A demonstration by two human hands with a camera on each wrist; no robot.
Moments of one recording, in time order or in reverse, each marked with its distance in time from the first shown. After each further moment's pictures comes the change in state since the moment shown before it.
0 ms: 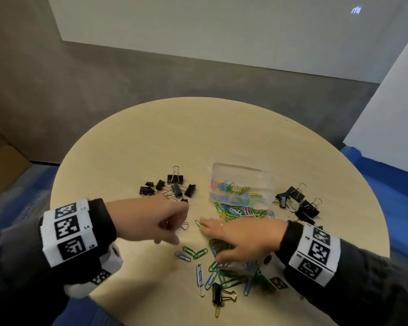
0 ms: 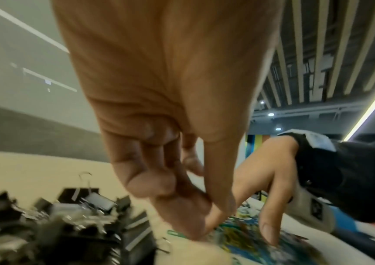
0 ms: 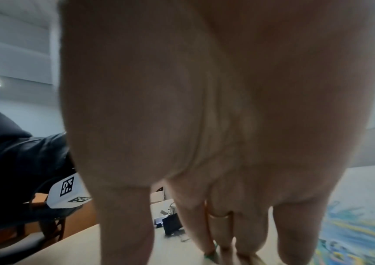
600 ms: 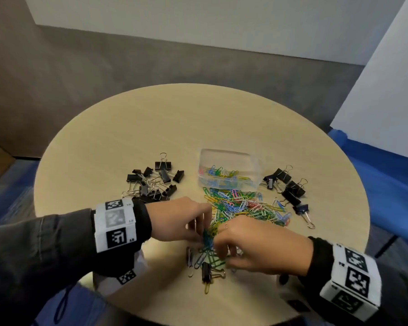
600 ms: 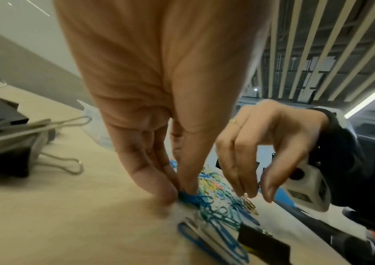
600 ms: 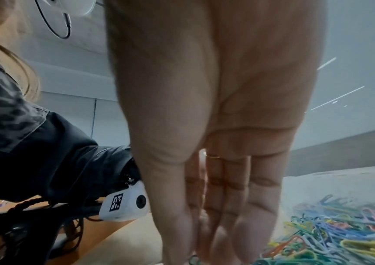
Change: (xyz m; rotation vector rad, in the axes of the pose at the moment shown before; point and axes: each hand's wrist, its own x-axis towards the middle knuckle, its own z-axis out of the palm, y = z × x) left_hand 0.046 0.032 0.042 0.000 -0.054 0.121; right_hand -0.053 -0.025 0.030 0.075 0.377 -0.111
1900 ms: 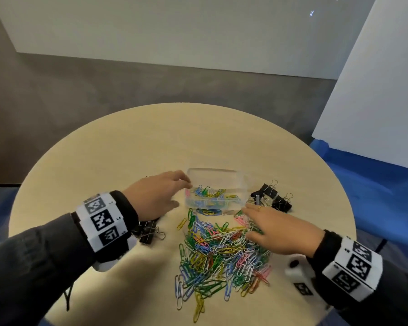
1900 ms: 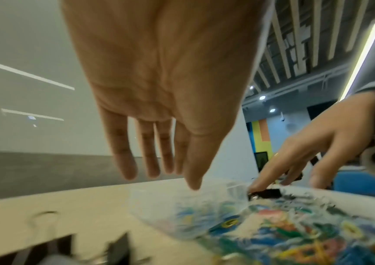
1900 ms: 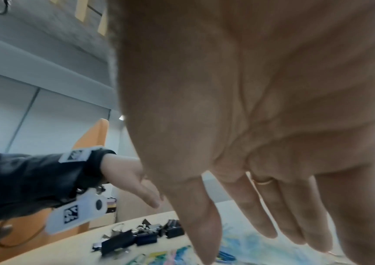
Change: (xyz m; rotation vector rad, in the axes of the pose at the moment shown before) left_hand 0.019 -0.020 -0.062 0.438 0.291 -0.134; right_hand -0.024 0.067 -0.015 0.007 -0.015 0.566
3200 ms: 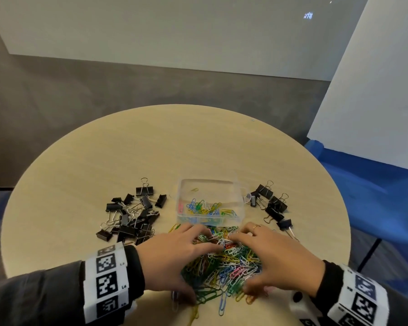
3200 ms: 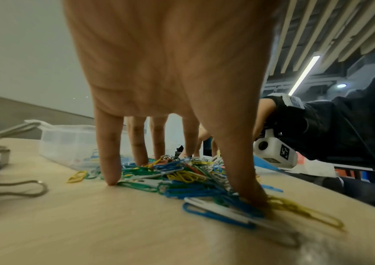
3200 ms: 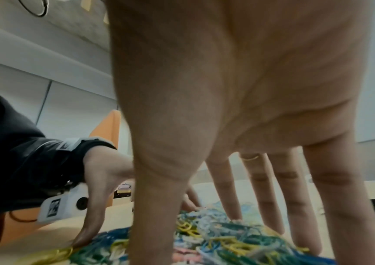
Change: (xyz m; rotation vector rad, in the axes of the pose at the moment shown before) left_hand -0.035 0.061 0.043 -0.067 -0.223 0.282; right_hand -0.029 -0.012 0.027 -0.024 0.074 -0.095
